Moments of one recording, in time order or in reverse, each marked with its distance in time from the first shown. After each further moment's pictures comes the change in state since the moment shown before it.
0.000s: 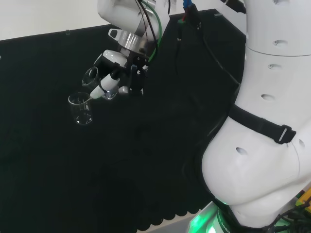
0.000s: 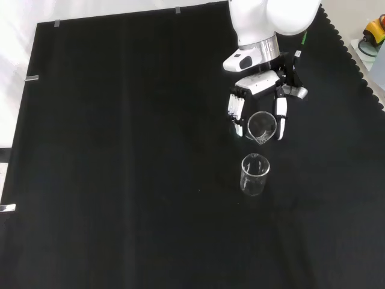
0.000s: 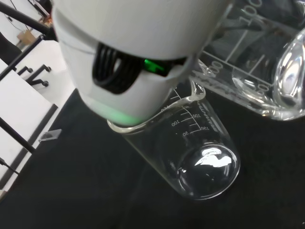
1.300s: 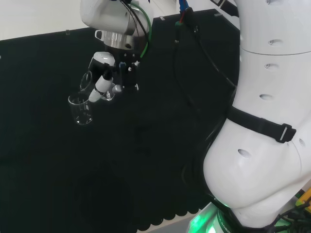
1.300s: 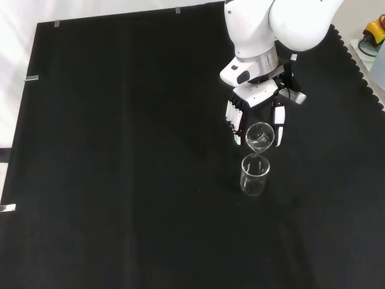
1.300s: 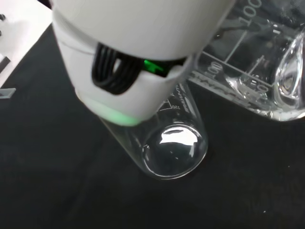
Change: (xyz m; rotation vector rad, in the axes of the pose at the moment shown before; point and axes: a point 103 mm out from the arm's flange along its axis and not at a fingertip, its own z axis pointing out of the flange) arm 0.008 0.012 0.007 0.100 -0.180 0.051
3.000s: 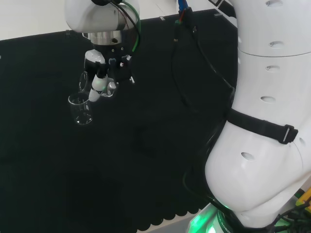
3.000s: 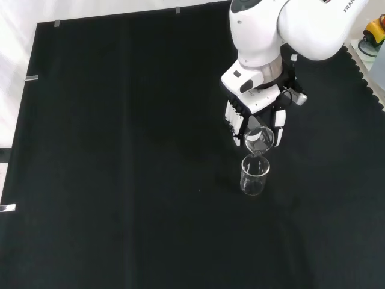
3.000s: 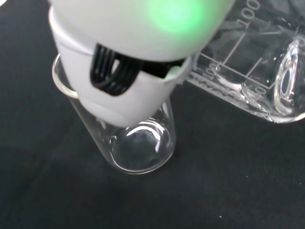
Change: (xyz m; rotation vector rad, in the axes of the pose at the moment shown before) arm 0.013 0.006 -0.010 0.052 -0.210 0.014
